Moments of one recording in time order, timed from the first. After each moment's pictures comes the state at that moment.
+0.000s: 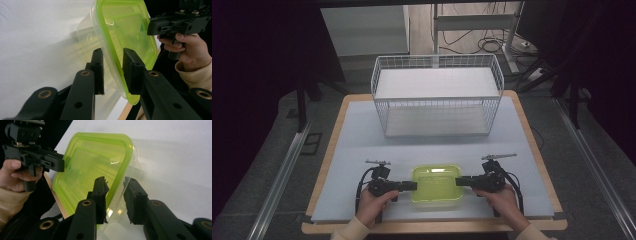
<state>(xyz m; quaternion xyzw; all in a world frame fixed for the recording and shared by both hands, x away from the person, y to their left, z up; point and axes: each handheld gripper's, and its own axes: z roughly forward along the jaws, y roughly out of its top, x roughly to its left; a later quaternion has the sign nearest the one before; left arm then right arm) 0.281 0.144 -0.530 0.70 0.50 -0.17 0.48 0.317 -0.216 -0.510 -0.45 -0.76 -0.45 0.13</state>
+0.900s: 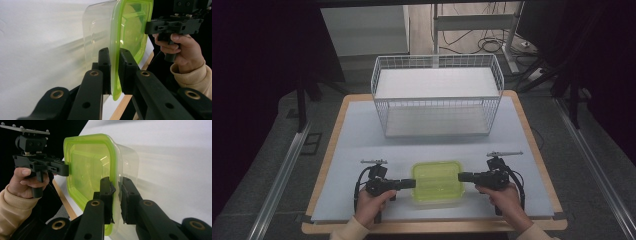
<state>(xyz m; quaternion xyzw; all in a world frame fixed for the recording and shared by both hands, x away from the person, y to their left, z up) 0.275 0.147 -0.515 0.69 0.49 -0.16 0.51 0.314 -0.221 -0.492 -0.45 -0.74 -0.48 0.12</state>
